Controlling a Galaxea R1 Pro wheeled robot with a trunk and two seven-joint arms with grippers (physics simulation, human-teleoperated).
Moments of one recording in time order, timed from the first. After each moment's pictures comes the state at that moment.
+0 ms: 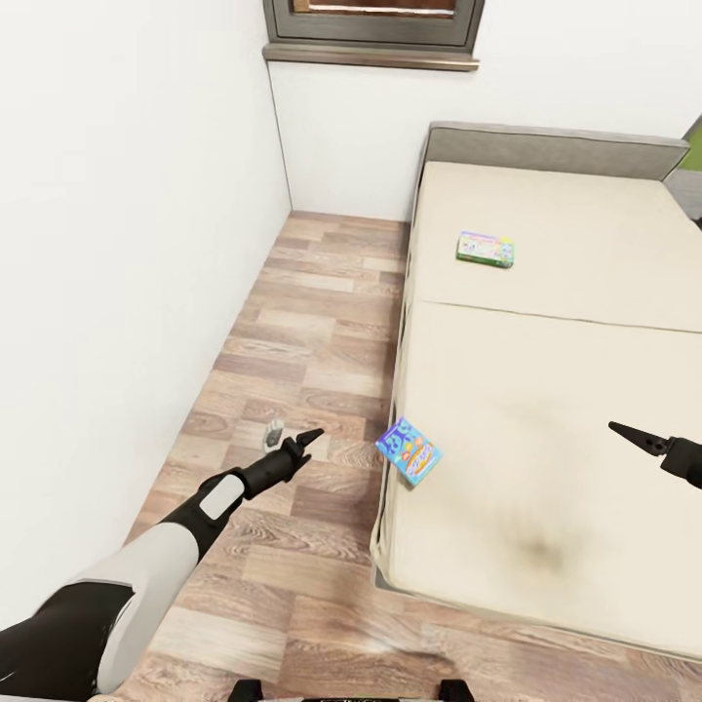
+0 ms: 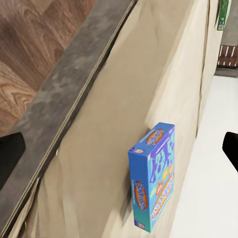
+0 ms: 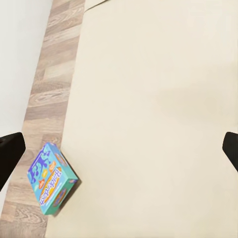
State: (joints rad) left arm -0.95 -0.01 -0.09 -0.27 0.91 0.40 -0.63; right arm -0.48 -0.34 -0.77 -1.62 -0.10 1.02 0.98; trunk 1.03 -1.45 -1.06
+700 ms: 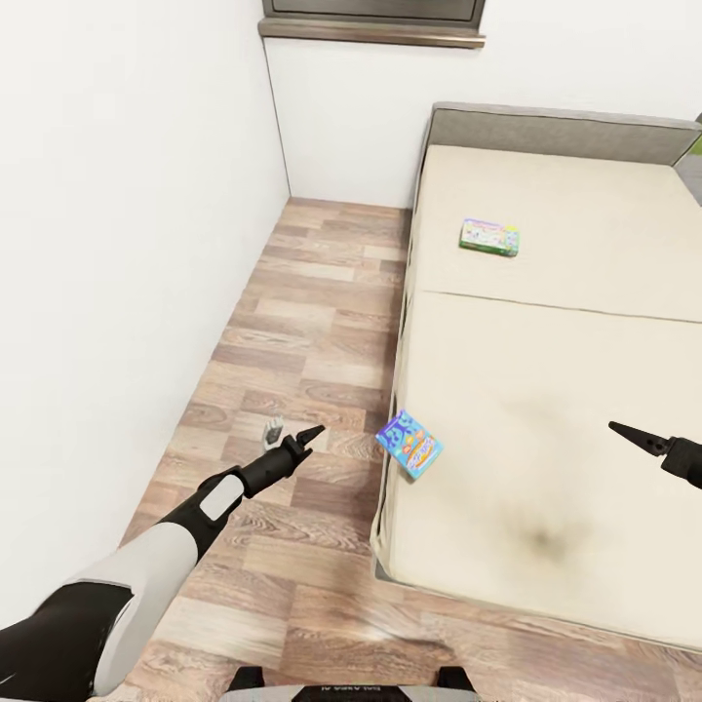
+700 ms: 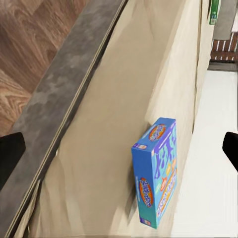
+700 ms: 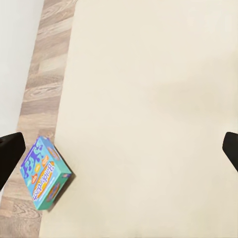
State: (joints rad) left arm -0.94 -0.01 -0.12 -0.28 0.90 0.36 -0.71; right arm -0.48 -0.34 -0.77 -1.62 -0.10 1.02 0.98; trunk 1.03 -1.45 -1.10
